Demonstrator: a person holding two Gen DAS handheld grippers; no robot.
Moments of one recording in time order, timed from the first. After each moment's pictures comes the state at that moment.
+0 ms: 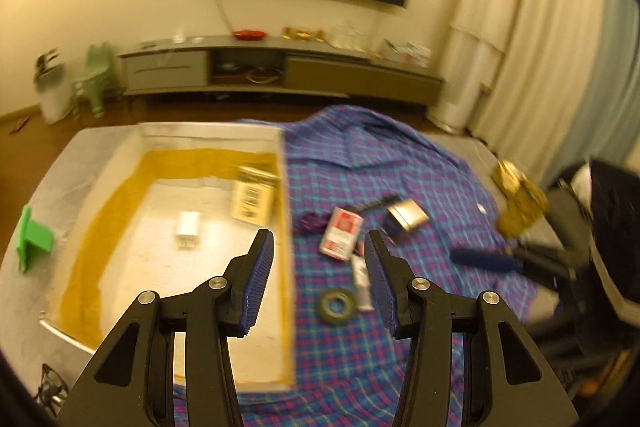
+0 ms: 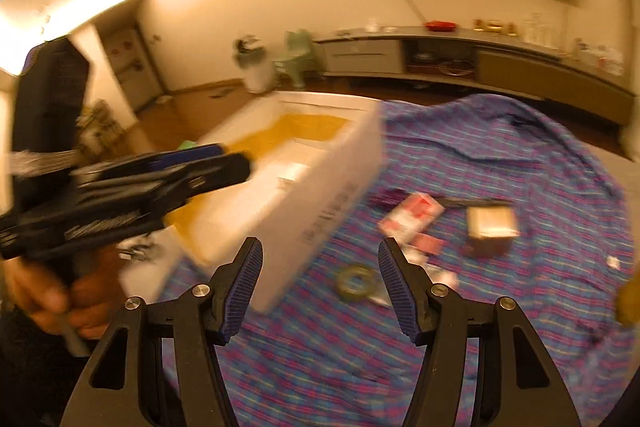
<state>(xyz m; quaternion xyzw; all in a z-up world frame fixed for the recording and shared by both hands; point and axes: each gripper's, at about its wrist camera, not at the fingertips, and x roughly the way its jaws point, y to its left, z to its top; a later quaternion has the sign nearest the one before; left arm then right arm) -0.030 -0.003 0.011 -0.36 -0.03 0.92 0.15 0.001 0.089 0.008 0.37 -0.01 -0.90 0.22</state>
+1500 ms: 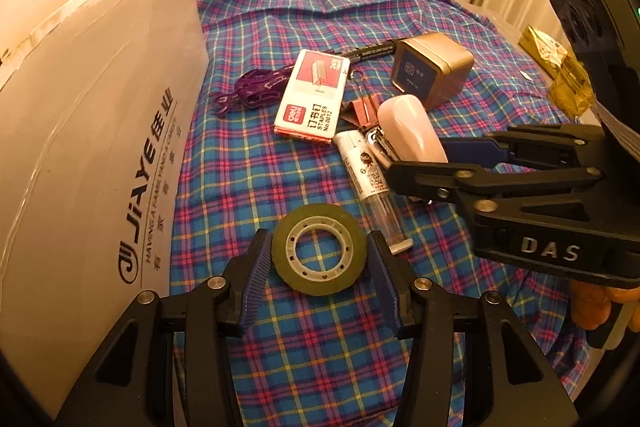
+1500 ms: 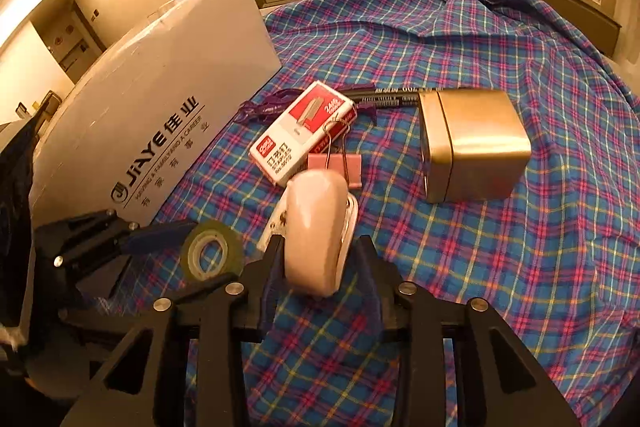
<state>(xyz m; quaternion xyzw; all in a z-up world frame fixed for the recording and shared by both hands) -0.093 0.063 -0.144 -0.48 0.06 0.86 0.15 -0.100 0.117 -0.121 0.49 -0.04 -0.86 0.17</state>
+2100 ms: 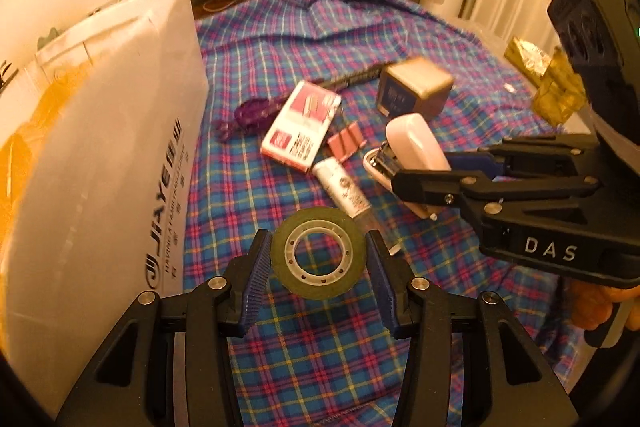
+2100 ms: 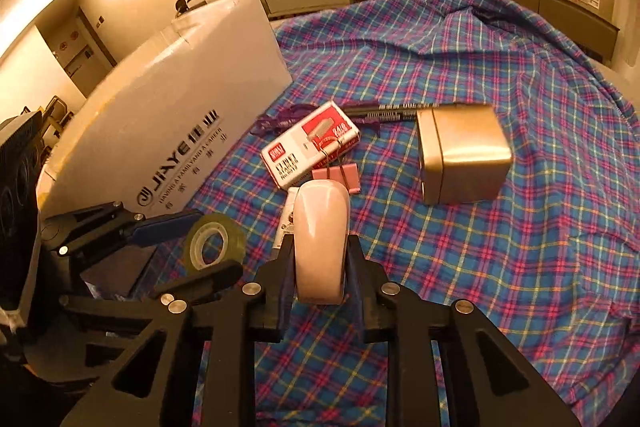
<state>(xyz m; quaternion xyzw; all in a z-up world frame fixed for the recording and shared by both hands) -0.083 0.059 -0.115 -0.45 0.05 0.87 0.17 -0.082 0.123 -0.097 0.47 -0.04 -0.86 0.18</state>
